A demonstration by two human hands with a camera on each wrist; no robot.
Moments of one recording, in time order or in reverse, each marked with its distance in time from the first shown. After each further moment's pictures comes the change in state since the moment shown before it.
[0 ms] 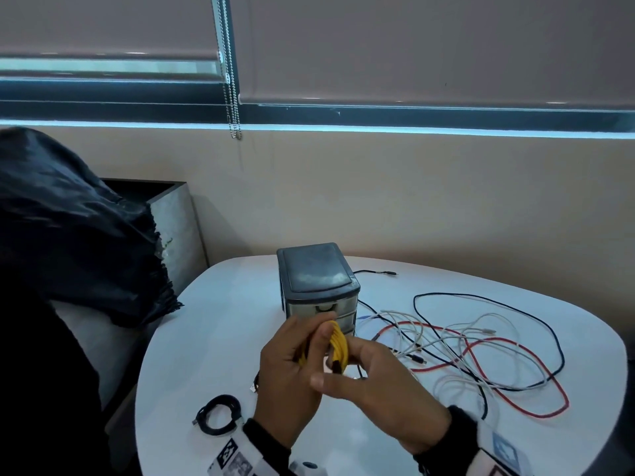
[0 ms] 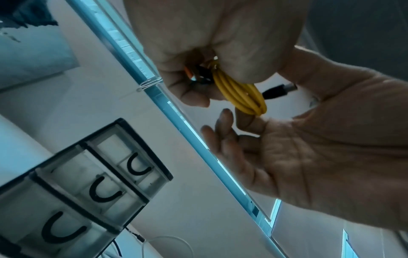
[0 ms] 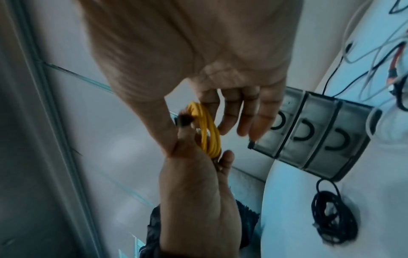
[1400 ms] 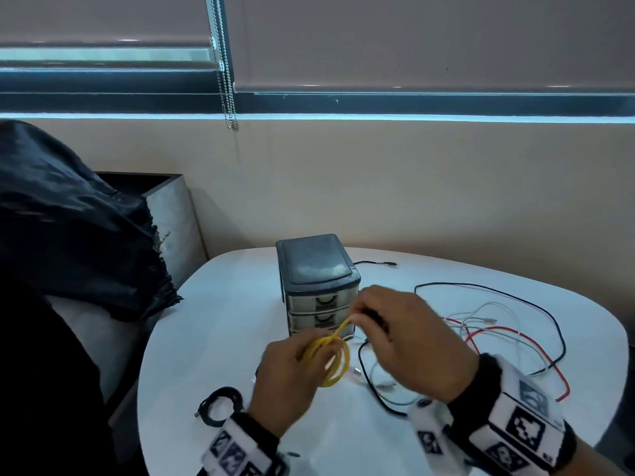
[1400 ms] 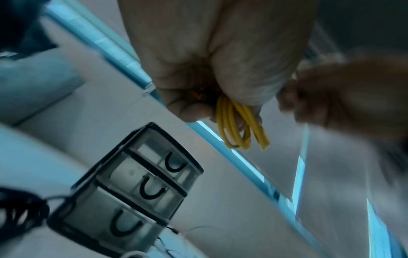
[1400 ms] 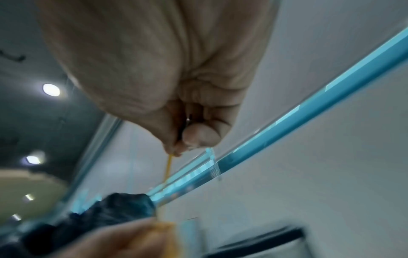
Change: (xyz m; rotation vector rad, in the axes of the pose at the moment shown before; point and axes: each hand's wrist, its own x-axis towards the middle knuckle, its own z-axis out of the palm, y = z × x) left_hand -0.001 -0.023 -0.012 0.162 -0.266 -0.177; right_hand 0.011 -0.025 -0.043 -0.821 0.136 -0.495
